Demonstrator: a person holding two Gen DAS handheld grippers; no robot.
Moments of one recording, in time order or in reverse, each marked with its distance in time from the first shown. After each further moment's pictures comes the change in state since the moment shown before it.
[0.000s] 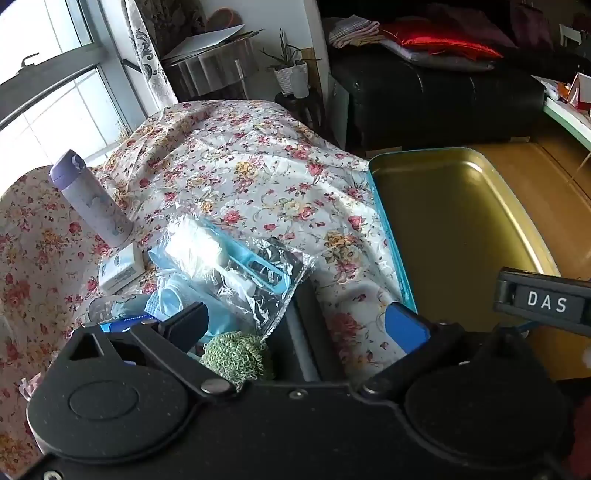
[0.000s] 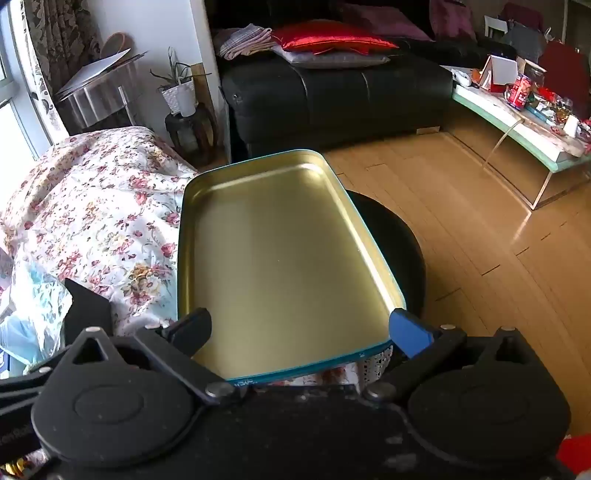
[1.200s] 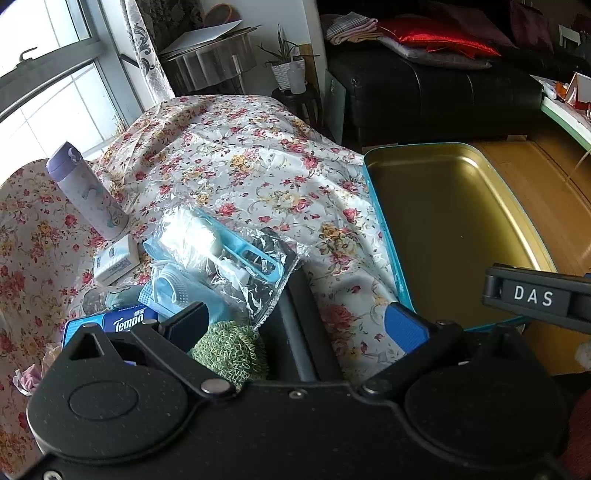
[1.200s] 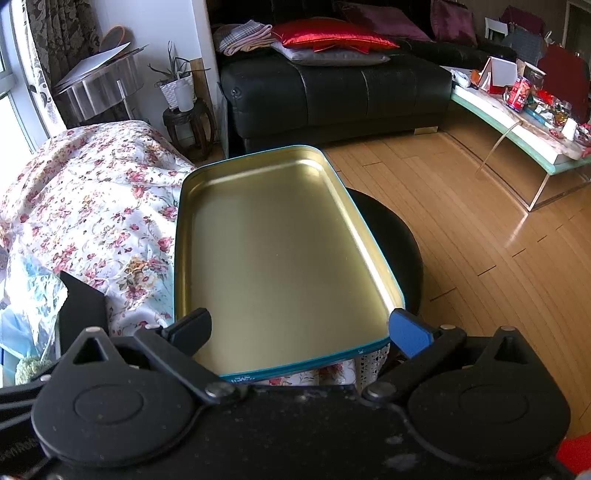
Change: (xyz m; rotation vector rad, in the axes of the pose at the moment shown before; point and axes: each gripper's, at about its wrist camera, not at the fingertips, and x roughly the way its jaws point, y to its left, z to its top) left arm -0.001 0.000 -0.006 -0.009 0.005 -0.009; right arm 0.001 0.005 -0.001 -0.019 0.006 -0.021
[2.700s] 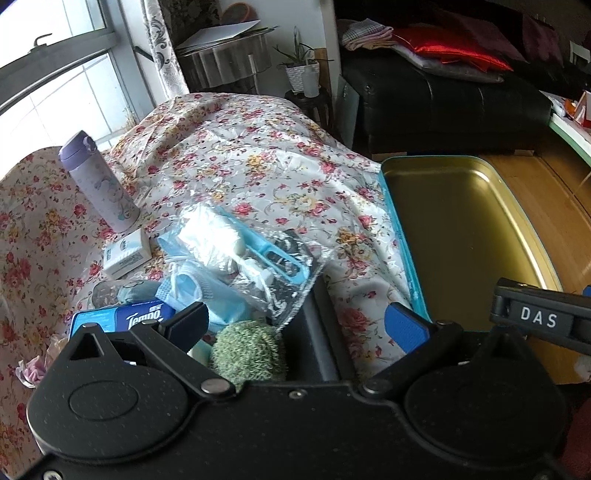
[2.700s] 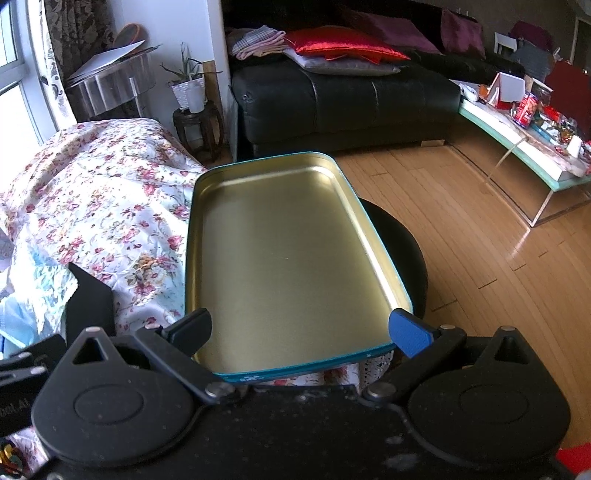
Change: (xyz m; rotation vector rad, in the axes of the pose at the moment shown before) left arm -0.003 0.016 0.000 -0.046 -0.010 0.001; right arm -0.007 0.010 -0.005 -0.047 -0.032 0.009
